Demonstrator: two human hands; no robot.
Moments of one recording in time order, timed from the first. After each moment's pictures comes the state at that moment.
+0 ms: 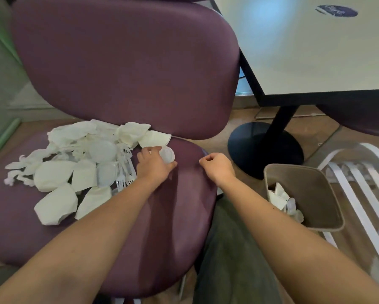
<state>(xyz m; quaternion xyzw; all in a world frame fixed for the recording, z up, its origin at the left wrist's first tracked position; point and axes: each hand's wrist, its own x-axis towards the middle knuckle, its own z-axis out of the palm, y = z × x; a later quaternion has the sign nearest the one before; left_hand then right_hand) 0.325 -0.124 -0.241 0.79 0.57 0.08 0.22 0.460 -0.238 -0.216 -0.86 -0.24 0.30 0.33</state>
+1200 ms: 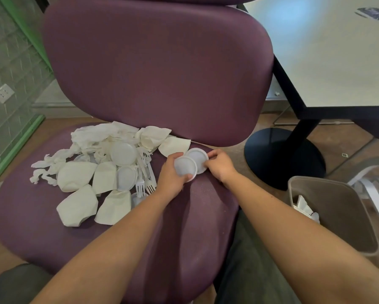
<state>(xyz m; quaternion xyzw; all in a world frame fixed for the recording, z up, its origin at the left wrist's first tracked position) 0.302 -0.121 -0.254 0.71 0.49 0.20 0.46 0.450 -0.174 -0.232 -0.82 -0.27 0.36 0.36</state>
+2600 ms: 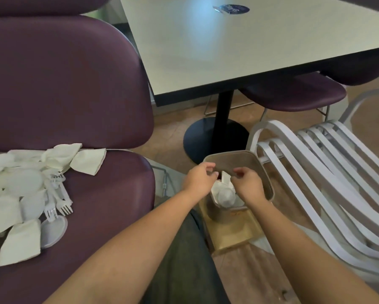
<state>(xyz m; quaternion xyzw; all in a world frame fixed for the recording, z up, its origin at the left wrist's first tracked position) 0.506 -0.320 -0.245 0.82 0.33 0.02 0.48 0.585 -0.445 -0.248 -0.90 -0.11 0.18 0.38</state>
